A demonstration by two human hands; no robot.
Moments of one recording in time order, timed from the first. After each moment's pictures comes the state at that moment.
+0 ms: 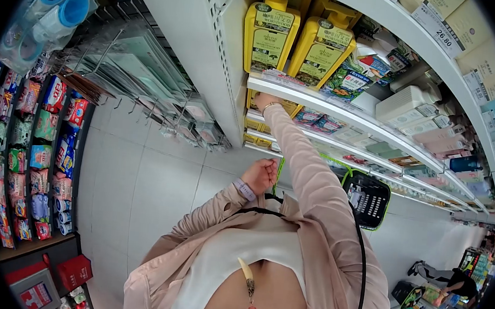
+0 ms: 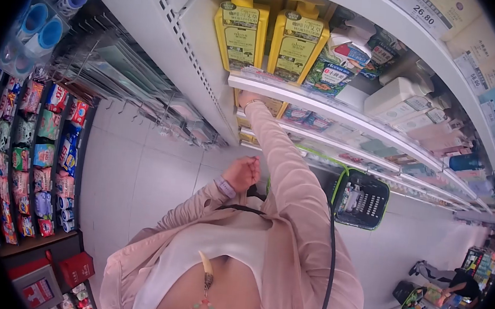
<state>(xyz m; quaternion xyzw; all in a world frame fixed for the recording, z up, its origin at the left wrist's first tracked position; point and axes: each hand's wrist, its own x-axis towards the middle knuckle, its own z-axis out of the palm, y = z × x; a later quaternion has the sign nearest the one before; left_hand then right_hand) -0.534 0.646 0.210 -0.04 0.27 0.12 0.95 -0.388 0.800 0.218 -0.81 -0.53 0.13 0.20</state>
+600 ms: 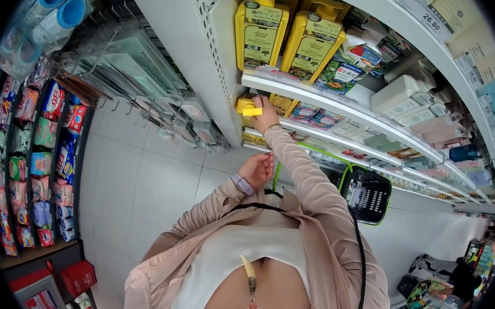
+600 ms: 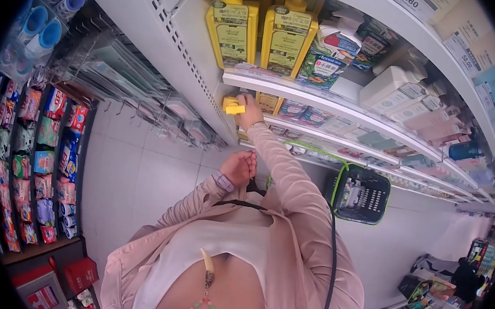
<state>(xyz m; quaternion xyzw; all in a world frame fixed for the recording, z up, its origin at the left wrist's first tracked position) -0.532 0.653 0.210 0.00 0.32 0.11 0.94 -0.401 0.731 0.204 -0.71 -0.63 0.08 0.32</state>
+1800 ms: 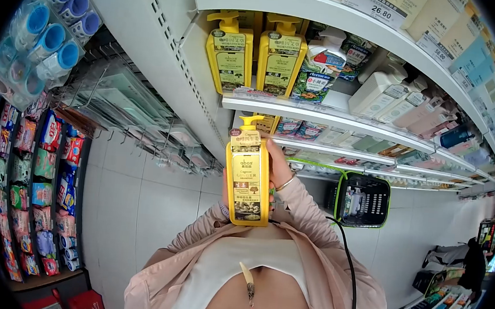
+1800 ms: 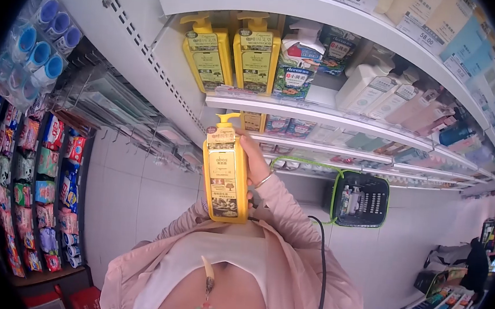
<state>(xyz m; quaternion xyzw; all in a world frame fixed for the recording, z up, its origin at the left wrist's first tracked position) -0.561 0.627 0.284 -0.05 -0.01 0.08 1.00 -0.413 0.619 0.320 -0.34 -0.18 0.62 0.69</state>
